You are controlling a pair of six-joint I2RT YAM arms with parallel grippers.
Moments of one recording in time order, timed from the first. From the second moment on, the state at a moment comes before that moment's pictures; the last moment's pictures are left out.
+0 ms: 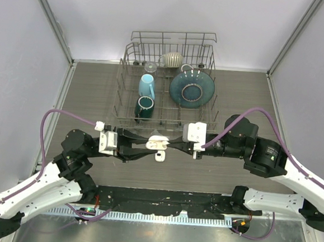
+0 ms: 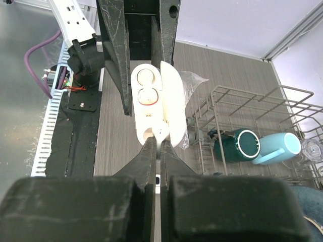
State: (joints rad) left arm -0.89 0.61 0.65 0.28 0.61 -0.01; right arm 1.14 0.94 1.26 -0.52 -0.30 -0.39
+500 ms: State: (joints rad) left arm -0.89 0.64 0.65 0.32 0.61 -0.04; right arm 1.14 0.90 1.21 -0.47 -0.31 -0.46
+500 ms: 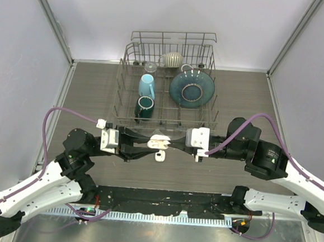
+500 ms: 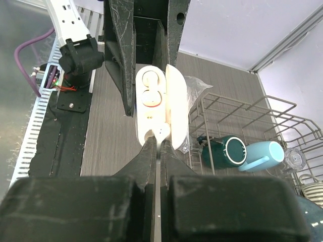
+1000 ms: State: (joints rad) left arm -0.89 0.64 0.64 0.37 0.60 -0.06; right arm 1.14 0.88 1.19 -0.42 -0.31 -0.47
